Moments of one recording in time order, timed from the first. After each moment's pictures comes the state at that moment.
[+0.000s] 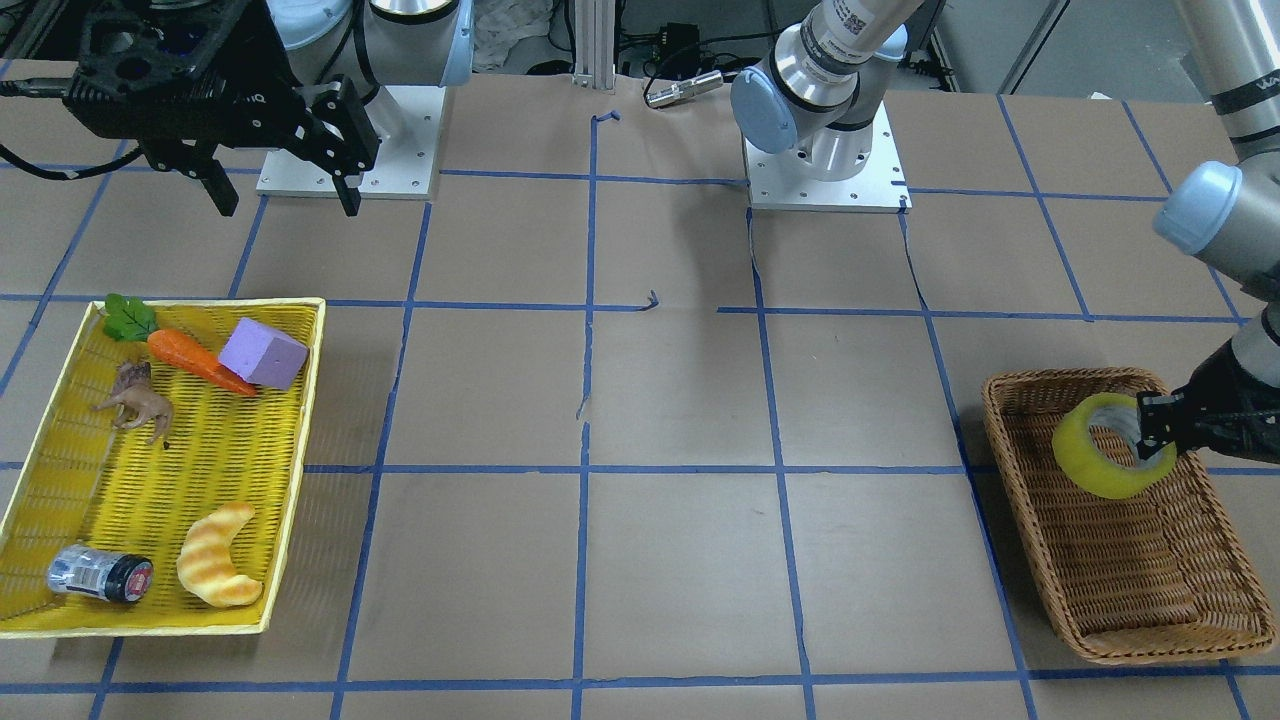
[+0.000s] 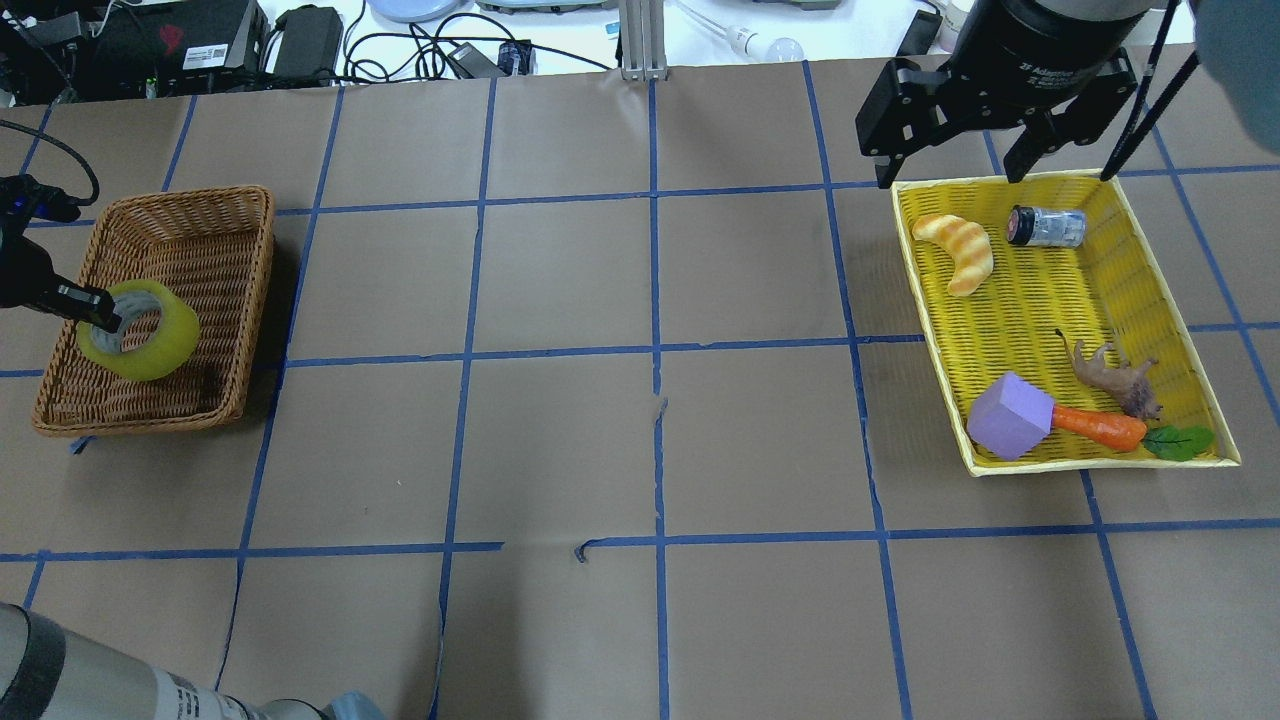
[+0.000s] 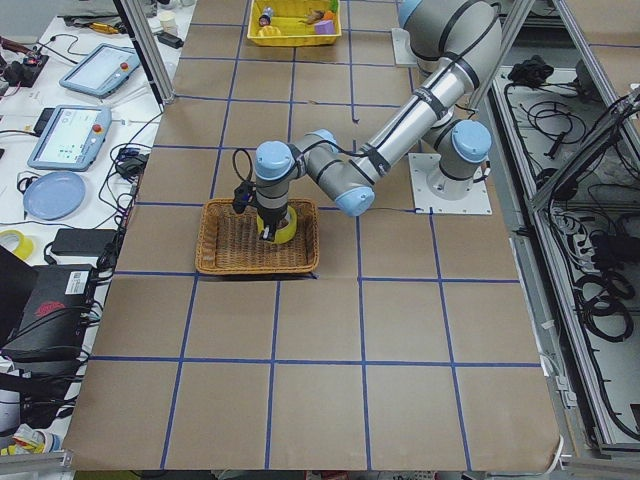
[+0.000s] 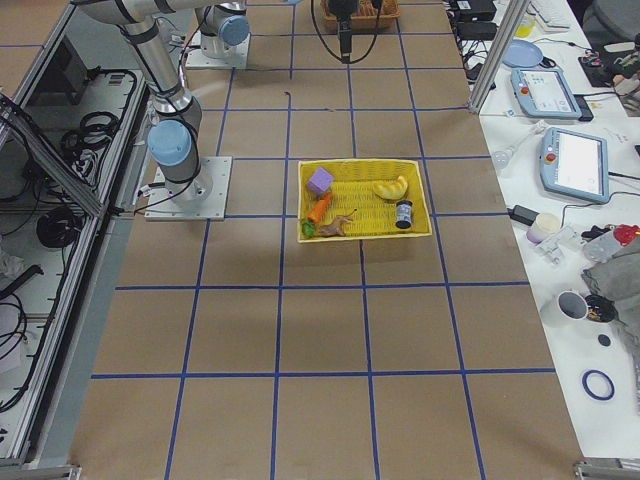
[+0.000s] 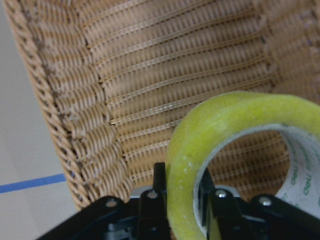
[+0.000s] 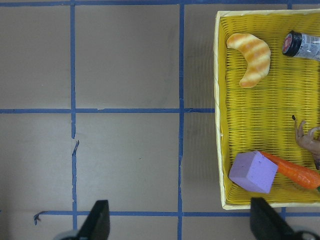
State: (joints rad) left arm -0.89 -1.97 -1.75 -0.89 1.54 0.88; right arm 1.61 -1.61 1.48 -1.55 -1.56 0.02
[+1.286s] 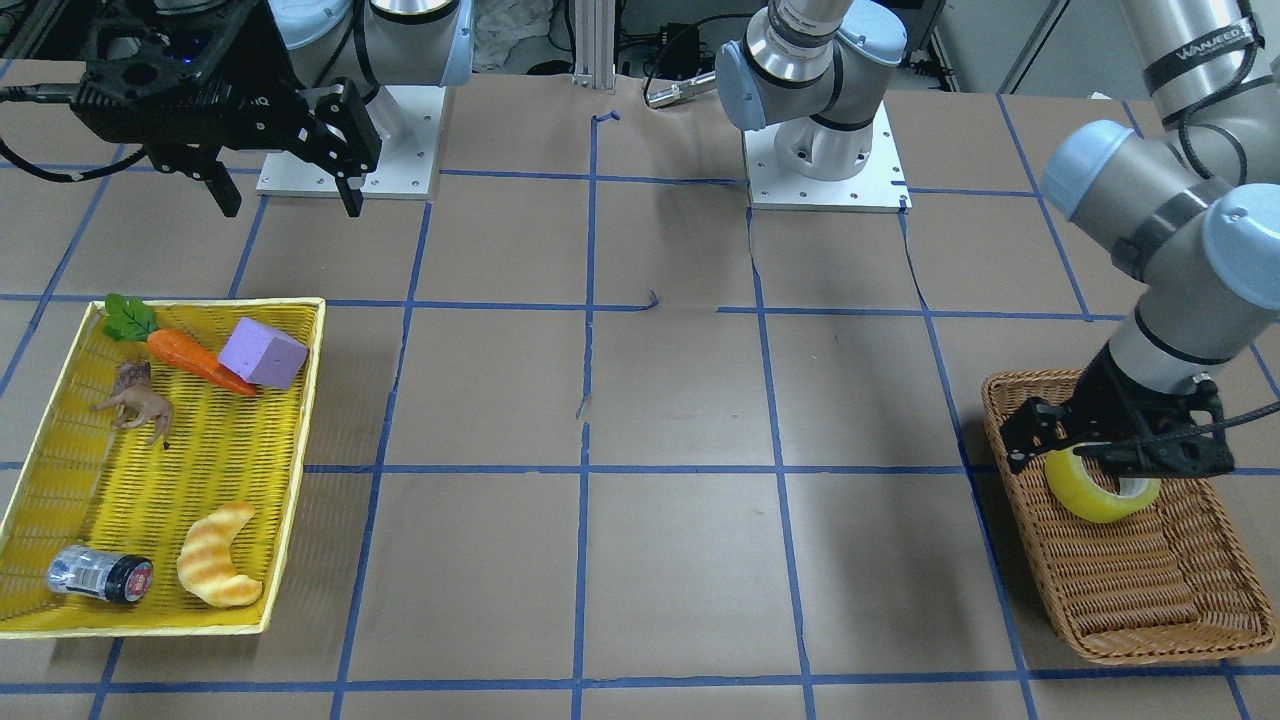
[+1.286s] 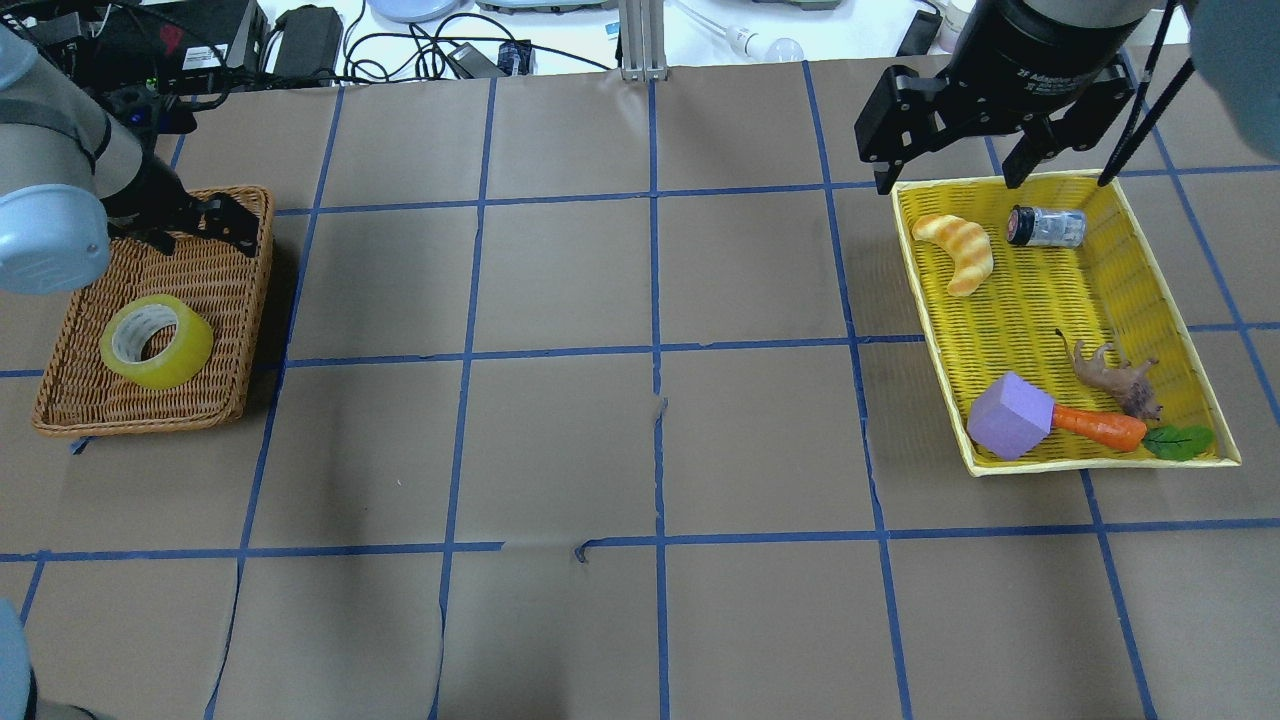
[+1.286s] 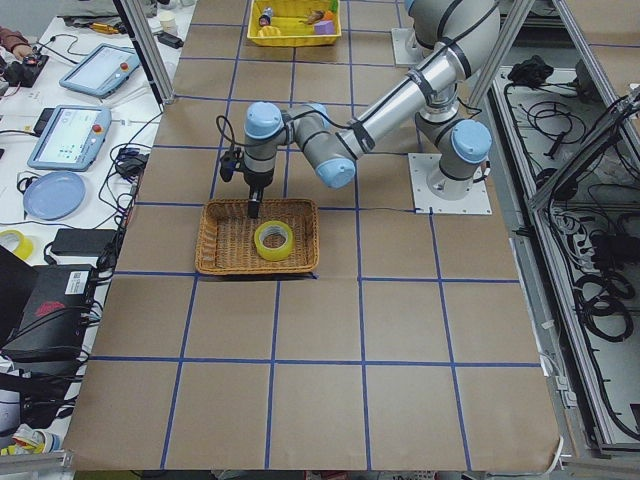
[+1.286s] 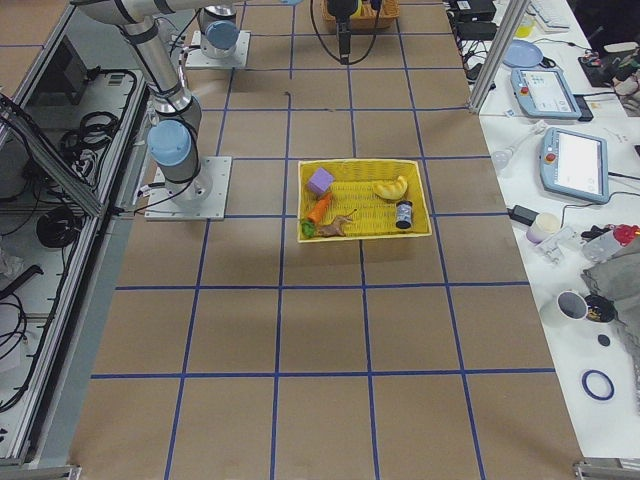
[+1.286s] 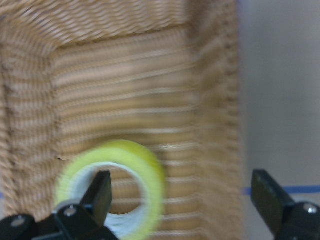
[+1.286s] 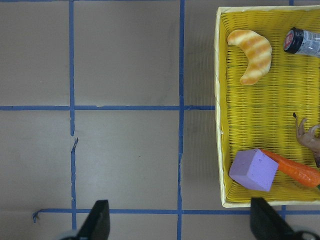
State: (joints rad) left arm -1.24 -1.82 -1.73 -1.01 1.59 0.36; right arm 1.61 -1.61 1.49 -1.54 -1.56 0.02
